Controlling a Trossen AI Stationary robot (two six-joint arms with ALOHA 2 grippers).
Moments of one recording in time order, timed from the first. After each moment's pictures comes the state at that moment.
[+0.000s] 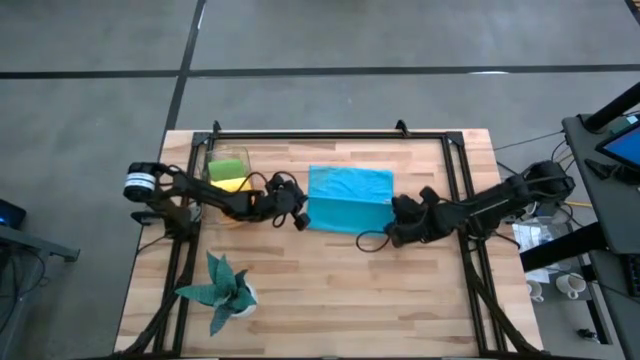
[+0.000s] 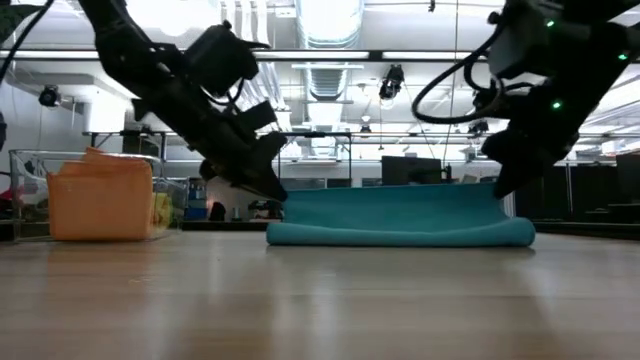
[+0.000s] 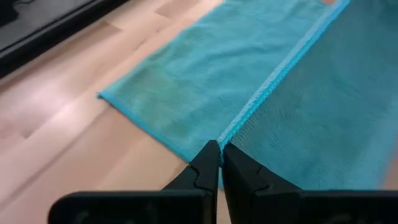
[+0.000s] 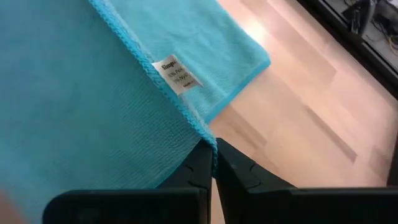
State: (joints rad) left arm 0.07 1.60 0.65 0.32 -0.45 -0.32; right arm 0.24 1.36 0.63 -0.70 0.74 0.91
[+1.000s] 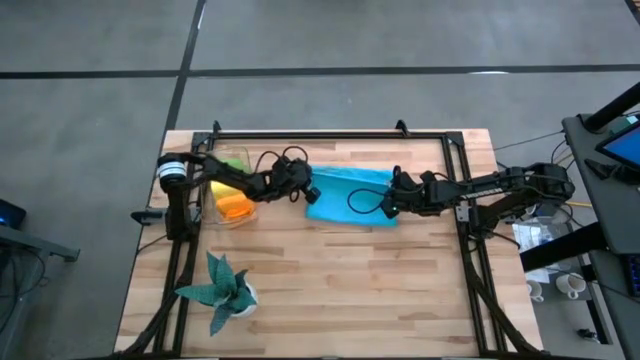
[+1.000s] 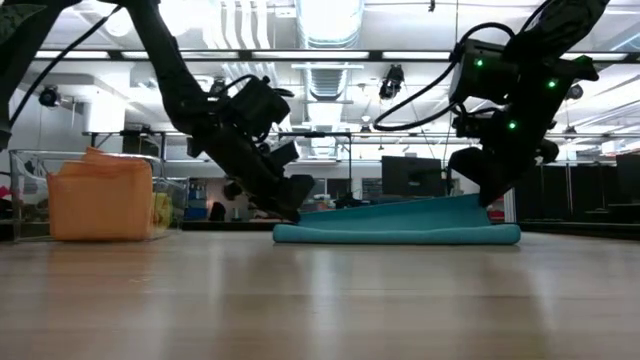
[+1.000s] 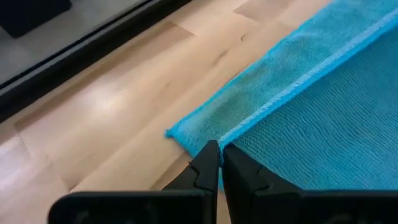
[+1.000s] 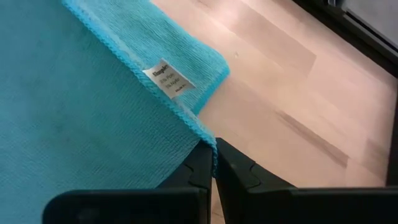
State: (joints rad) left arm 0.32 1.85 0.81 0.41 -0.43 -0.22; right arm -0.10 1.36 0.62 -0.57 0.64 0.75
